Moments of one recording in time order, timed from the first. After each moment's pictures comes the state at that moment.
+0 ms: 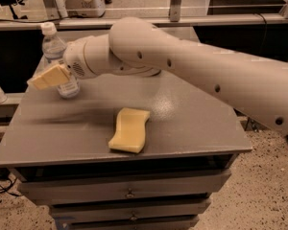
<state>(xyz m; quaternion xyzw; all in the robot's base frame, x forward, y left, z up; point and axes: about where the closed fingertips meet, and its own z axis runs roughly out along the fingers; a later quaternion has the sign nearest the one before) 0.582 0.229 0.923 -0.50 0.65 0.31 0.49</state>
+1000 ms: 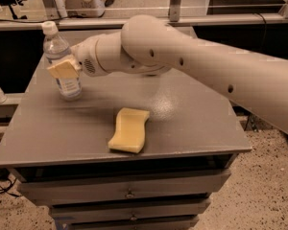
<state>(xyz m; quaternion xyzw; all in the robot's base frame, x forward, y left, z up) 0.592 0.202 0.924 -0.47 0.67 0.31 0.48</state>
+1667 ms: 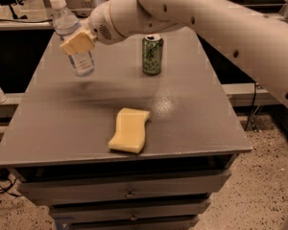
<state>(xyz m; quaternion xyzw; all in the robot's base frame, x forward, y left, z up) 0.629 0.163 0.970 -0.53 0.66 0.27 0.46</state>
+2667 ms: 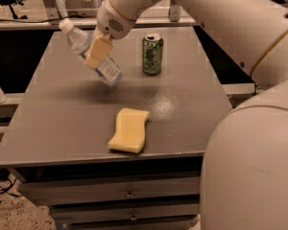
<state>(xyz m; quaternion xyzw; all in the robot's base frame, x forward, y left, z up) 0.633 0.124 0.929 -0.67 0.66 0.18 0.28</state>
